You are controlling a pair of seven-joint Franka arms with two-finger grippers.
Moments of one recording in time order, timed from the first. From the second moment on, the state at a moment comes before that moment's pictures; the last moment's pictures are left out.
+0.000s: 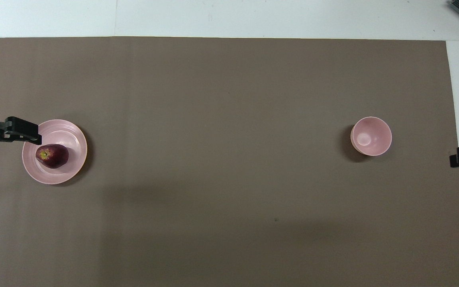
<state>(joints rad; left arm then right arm) 0.04 0.00 -0.05 -1.72 -0.04 1.64 -0.08 0.00 -0.12 -0.08 -1.57 -0.02 1.39 0.03</state>
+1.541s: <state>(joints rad) 0.18 0.16 -0.05 -2.12 -0.02 2.26 0.08 0.00 -0.12 -0.08 -1.57 -0.02 1.39 0.03</state>
